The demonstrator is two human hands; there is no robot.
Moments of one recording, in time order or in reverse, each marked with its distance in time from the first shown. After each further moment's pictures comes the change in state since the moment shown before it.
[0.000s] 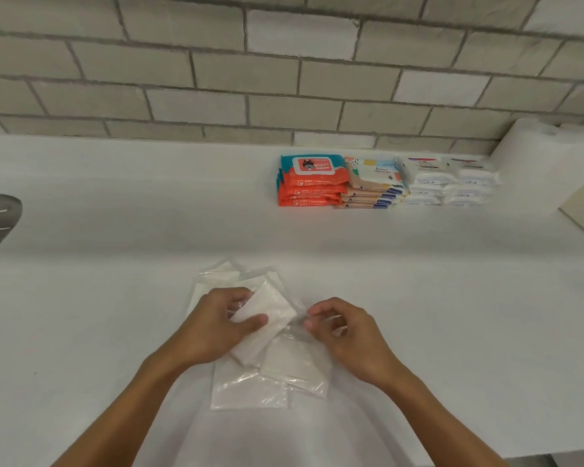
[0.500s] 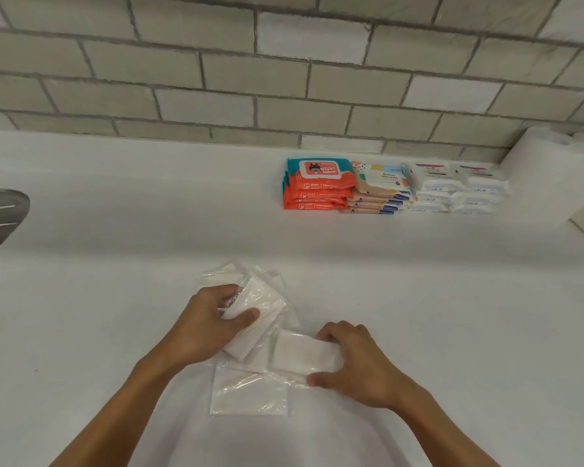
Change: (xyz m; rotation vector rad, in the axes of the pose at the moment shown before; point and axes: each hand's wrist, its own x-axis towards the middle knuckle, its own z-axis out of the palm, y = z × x) left_hand 0.002 -0.005 -0.008 -0.065 0.099 -0.046; right_hand -0.003 0.009 -0.009 -0.485 -0.294 -0.009
